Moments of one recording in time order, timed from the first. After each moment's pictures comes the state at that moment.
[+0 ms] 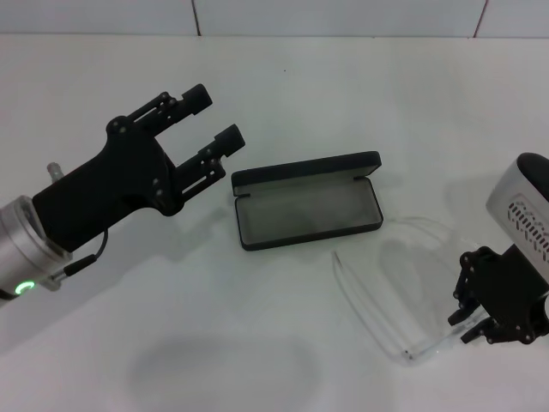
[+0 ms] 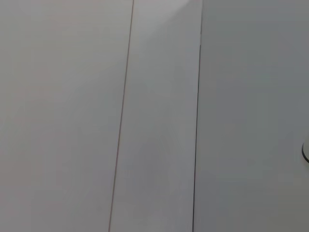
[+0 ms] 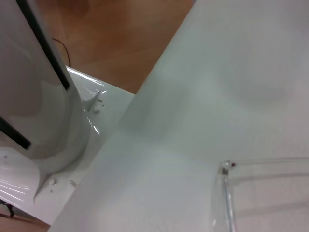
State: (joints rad) left arm -0.28 -2.09 1.22 0.50 1.04 1.61 -0.88; right arm 0.58 2.02 -1.51 -1.32 -2.41 -1.75 1.42
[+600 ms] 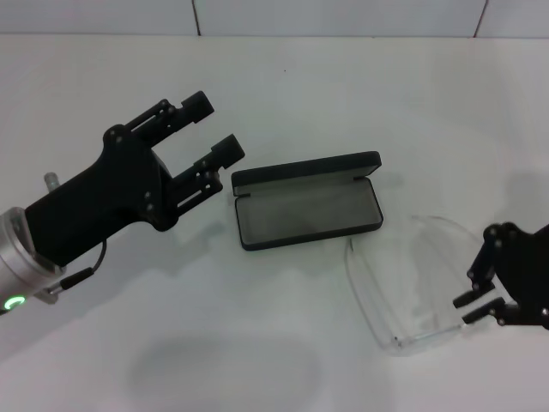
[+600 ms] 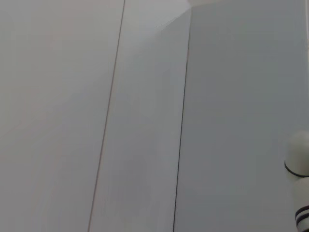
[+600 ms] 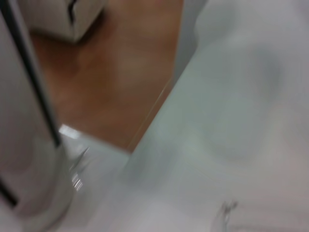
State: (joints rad) left arm -0.27 -2.08 1.22 0.50 1.04 1.69 -0.92; right arm 0.54 2.02 -1.25 -1.39 -2.27 -1.92 1.30
